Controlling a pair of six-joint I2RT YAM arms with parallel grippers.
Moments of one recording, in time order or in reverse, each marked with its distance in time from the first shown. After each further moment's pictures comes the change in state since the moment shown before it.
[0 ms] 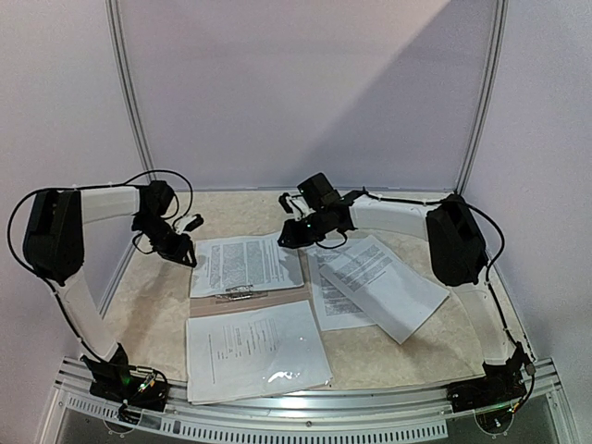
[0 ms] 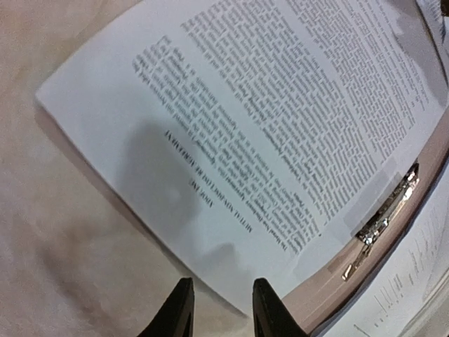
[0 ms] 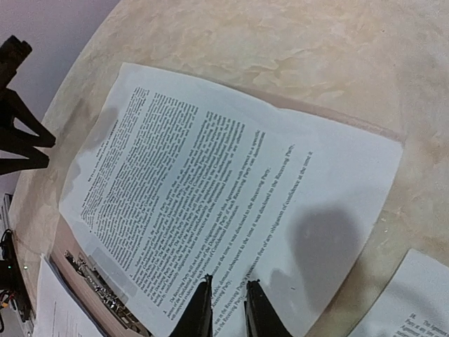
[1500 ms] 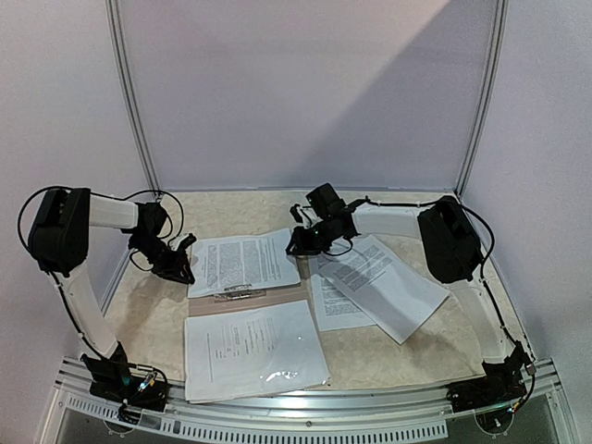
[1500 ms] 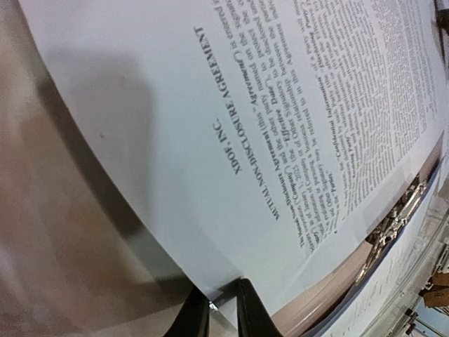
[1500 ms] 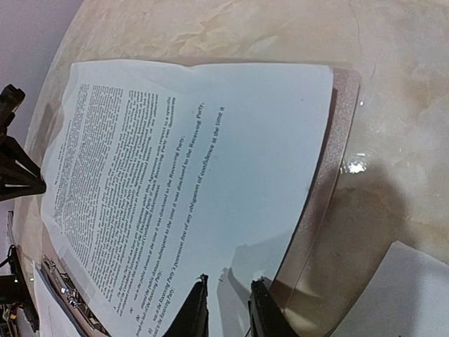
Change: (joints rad) left arm 0.086 0.079 -0.124 0.082 0.149 -0.109; right arm -0.055 0.066 -0.034 0.040 -0.066 0.091
